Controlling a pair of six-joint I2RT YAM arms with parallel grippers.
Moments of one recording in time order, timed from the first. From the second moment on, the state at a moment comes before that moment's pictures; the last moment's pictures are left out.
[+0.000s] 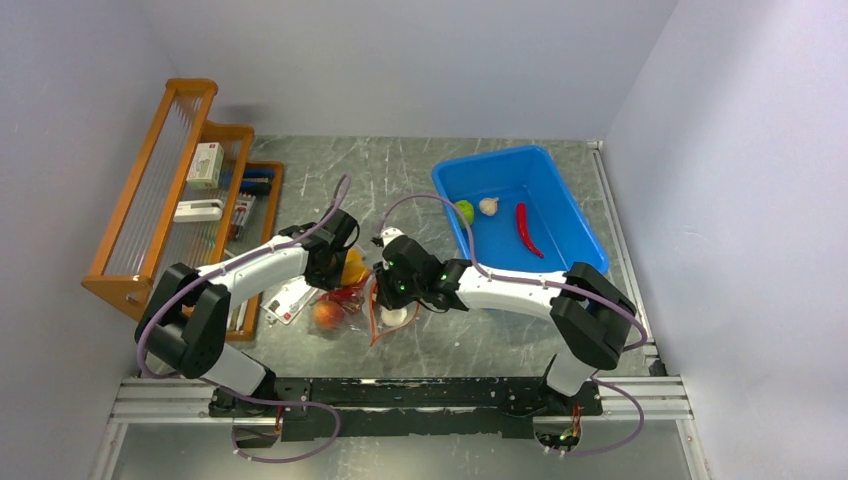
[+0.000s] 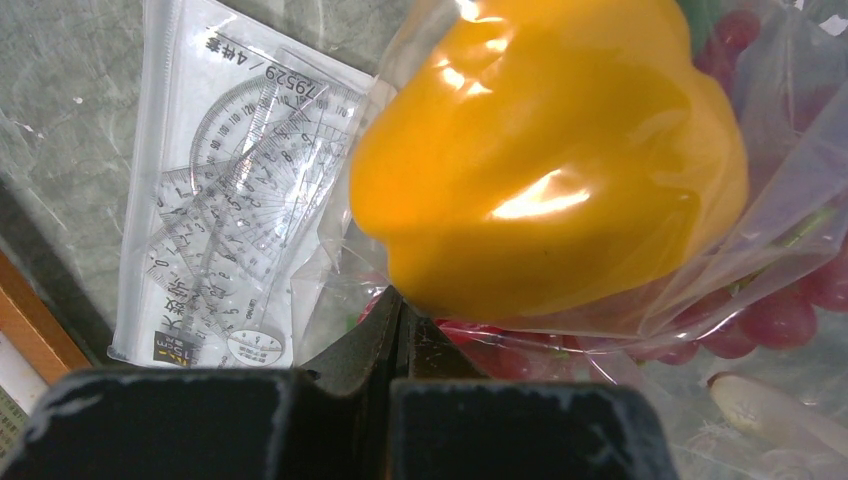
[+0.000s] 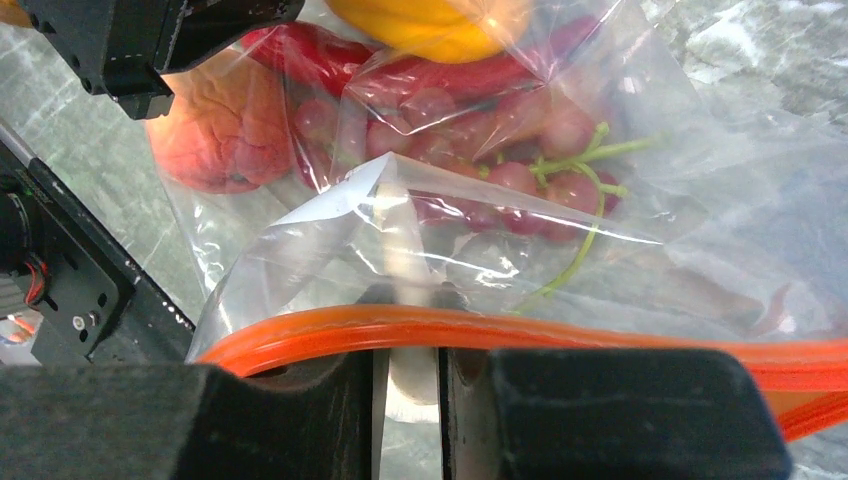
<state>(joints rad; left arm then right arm) -0.54 1.50 0.88 -0.64 -0.21 -0.31 1.02 1.64 0.98 -0.12 -0.01 0.44</state>
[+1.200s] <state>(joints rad) -0.54 1.35 0.88 -0.64 -0.30 -0.35 0.99 1.30 0.91 -0.17 0.17 0.48</state>
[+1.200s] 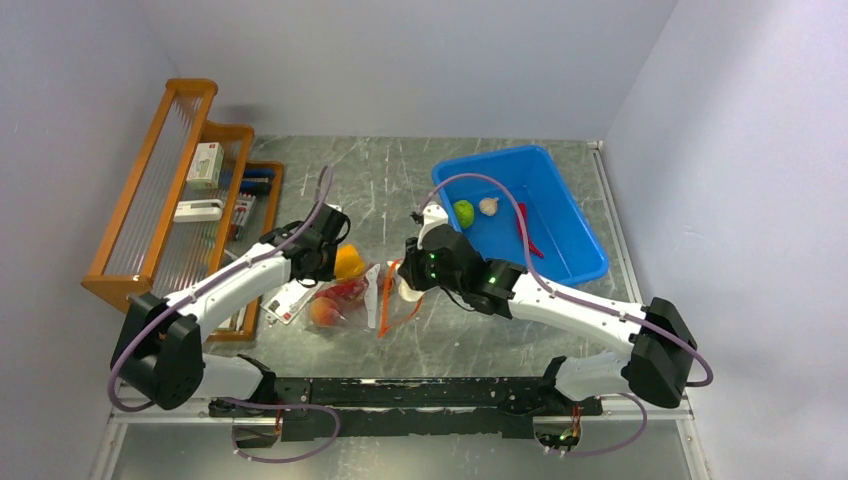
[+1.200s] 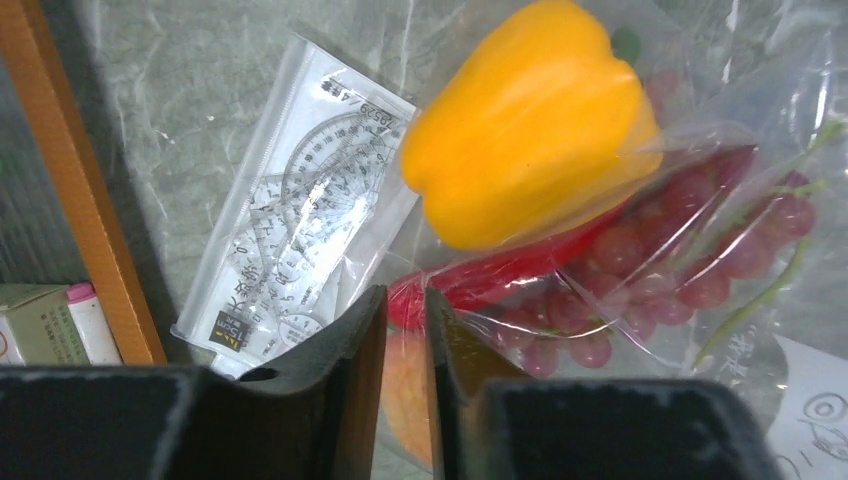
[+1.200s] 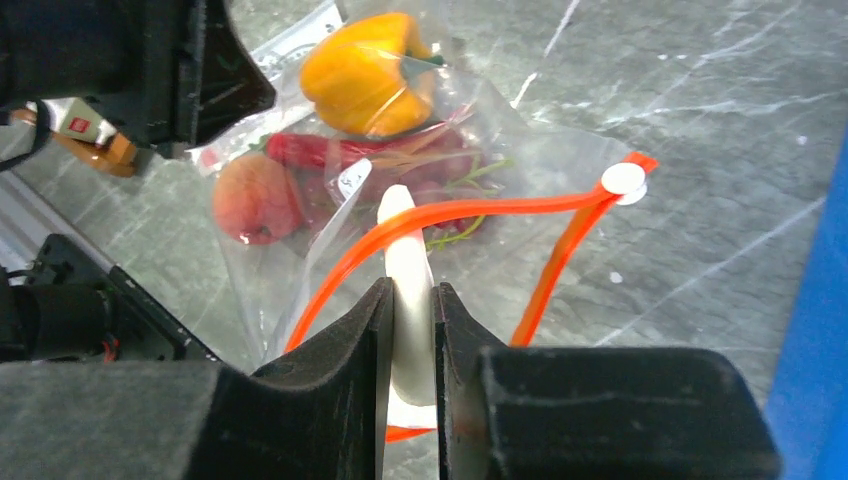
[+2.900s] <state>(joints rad) -0.54 0.99 0.86 -0.65 -0.53 -0.44 0.35 1.23 0.85 -0.50 0.50 0.33</state>
